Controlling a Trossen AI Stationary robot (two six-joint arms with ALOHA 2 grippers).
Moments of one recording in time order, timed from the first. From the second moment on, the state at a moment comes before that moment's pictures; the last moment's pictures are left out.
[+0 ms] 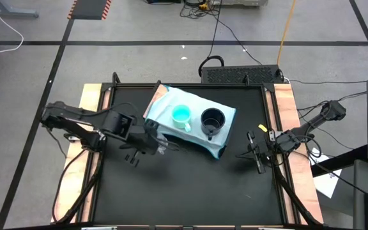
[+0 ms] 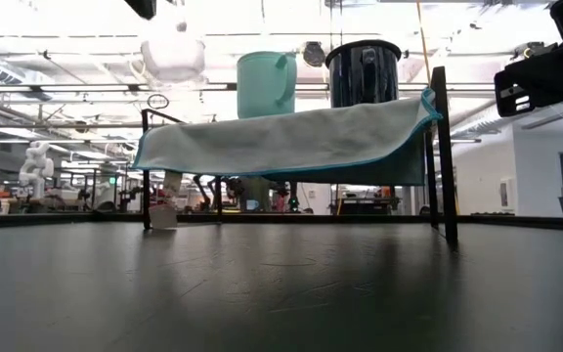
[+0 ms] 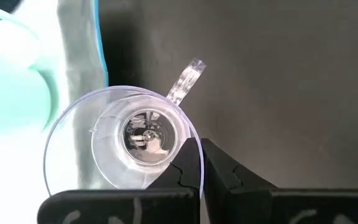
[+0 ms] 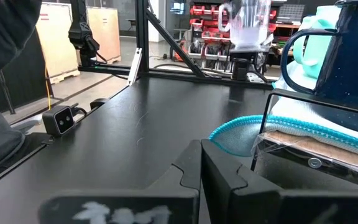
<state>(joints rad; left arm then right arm) -0.22 1.46 1.52 -1.23 -0.04 0.29 0.56 0.32 0.01 0.22 0.34 0.01</state>
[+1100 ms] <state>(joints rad) 0.09 1.39 1.52 -1.31 -0.01 0.50 0.56 0.32 0.01 0.25 0.34 0.01</state>
